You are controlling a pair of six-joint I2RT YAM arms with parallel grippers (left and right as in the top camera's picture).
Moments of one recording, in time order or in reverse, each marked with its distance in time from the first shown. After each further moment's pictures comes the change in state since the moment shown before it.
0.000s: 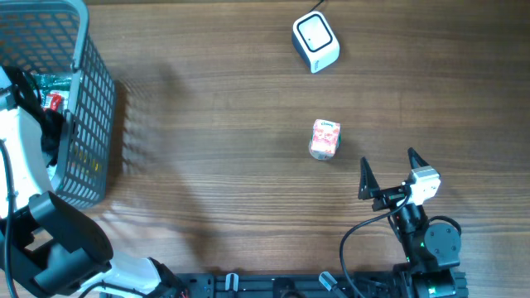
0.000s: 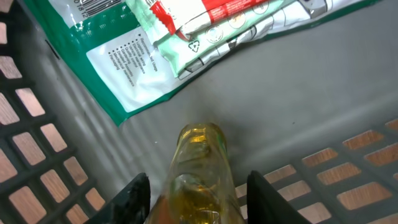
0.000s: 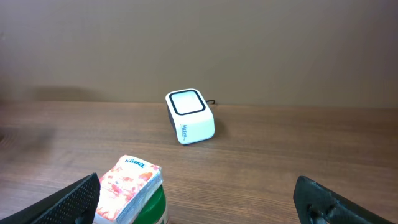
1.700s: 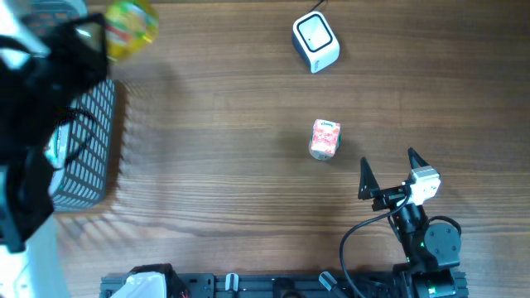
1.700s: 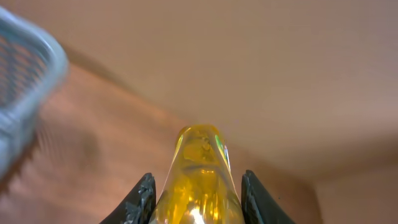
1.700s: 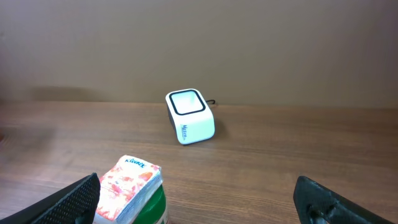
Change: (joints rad) left arm -0.523 -0.440 0.541 -0.044 0.364 -0.039; right arm 0.000 0.000 0.000 0.000 0.000 0.000
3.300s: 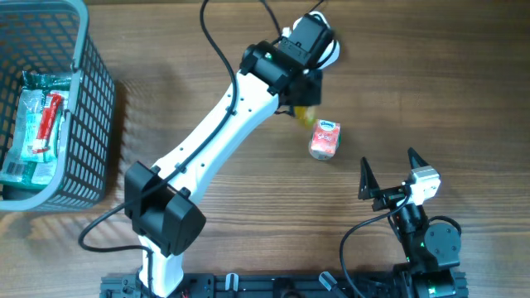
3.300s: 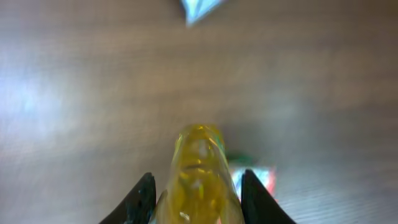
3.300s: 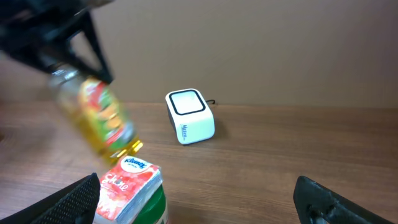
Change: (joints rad) left arm -0.707 0.705 0.000 0.055 -0.244 0.014; right arm 0.000 0.000 0.000 0.000 0.000 0.000
